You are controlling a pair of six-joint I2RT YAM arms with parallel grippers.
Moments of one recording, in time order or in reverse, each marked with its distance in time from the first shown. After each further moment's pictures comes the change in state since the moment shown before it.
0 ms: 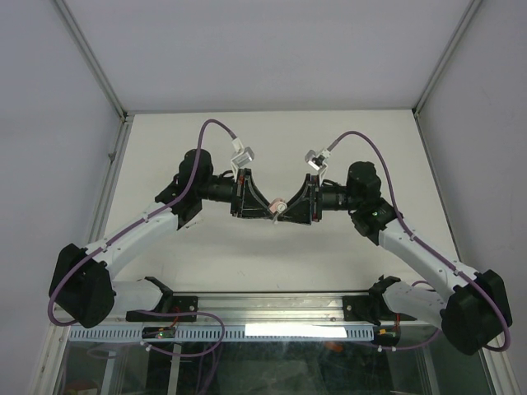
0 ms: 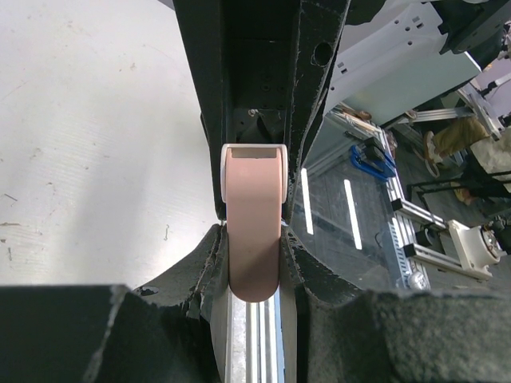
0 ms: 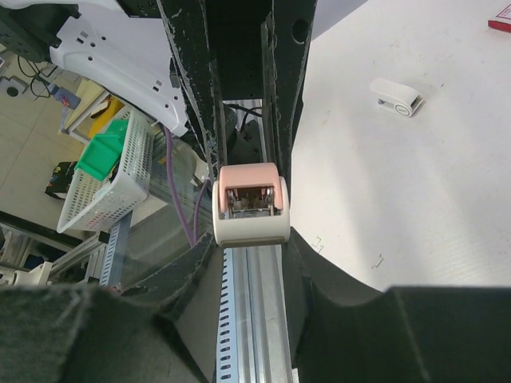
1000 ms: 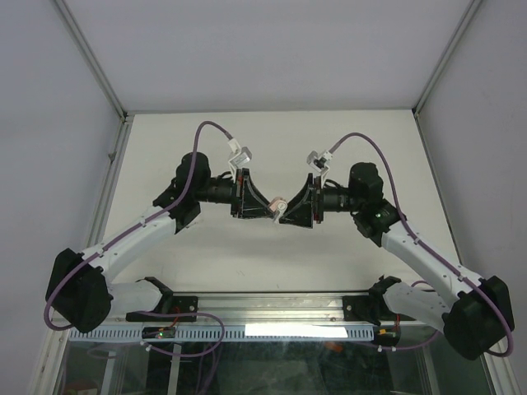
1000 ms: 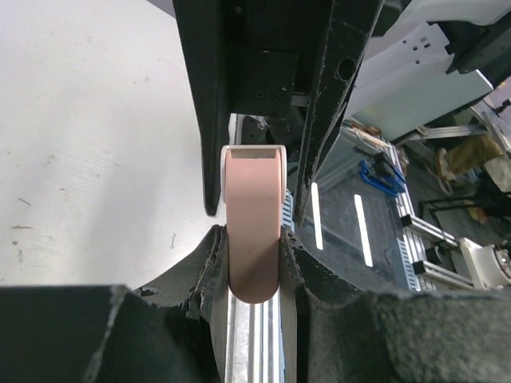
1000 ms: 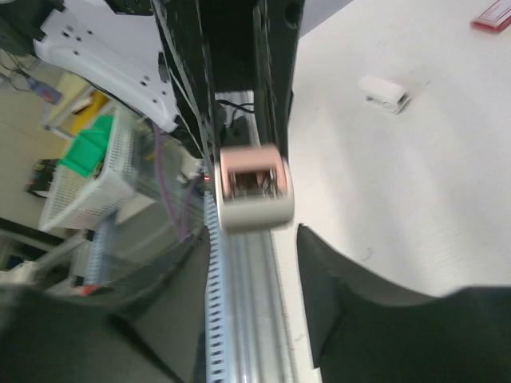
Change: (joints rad) left arm -0.014 -0.017 0.002 -0.037 -0.045 0.026; right arm -0.001 -0.010 0.042 -0.147 0.006 -0.106
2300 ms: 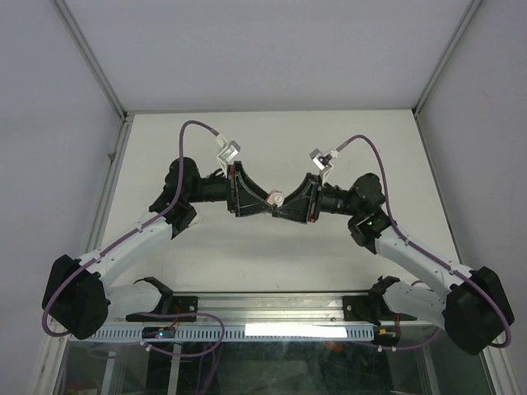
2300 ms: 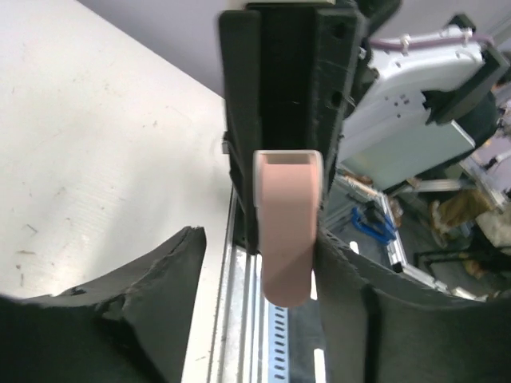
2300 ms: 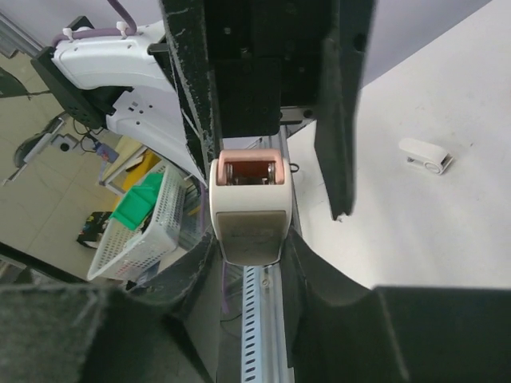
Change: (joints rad) left arm 0.010 -0.068 -0.105 0.322 -0.076 -0.264; right arm 0.049 0.010 -0.157 0.568 0.127 0.398
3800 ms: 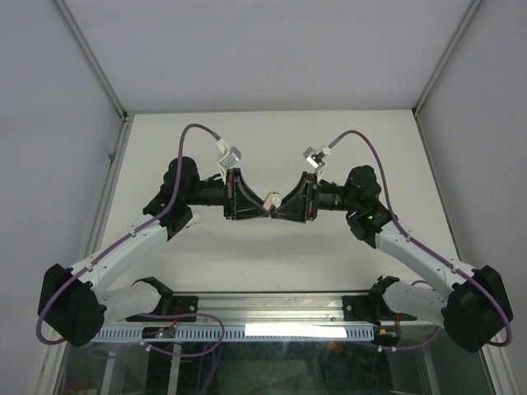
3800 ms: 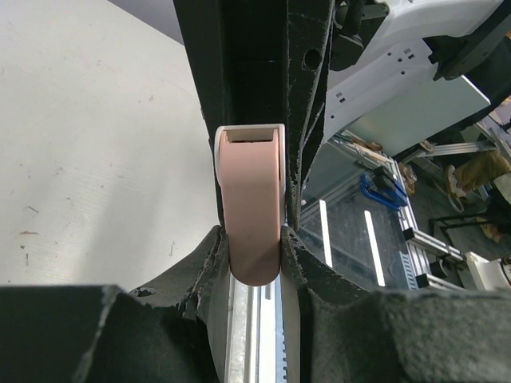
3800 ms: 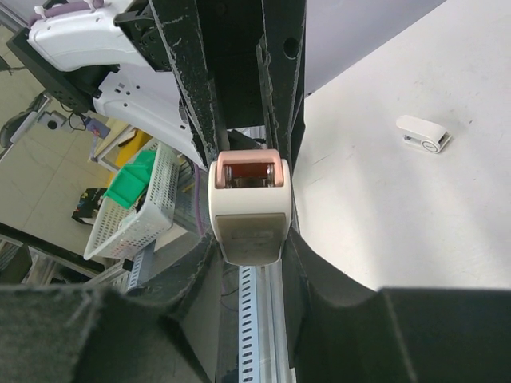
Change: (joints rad) left arm 0.005 -0.052 0.031 -0.225 0.035 0.169; right arm 0.007 0.011 0.078 -0.184 -0.053 -0.088
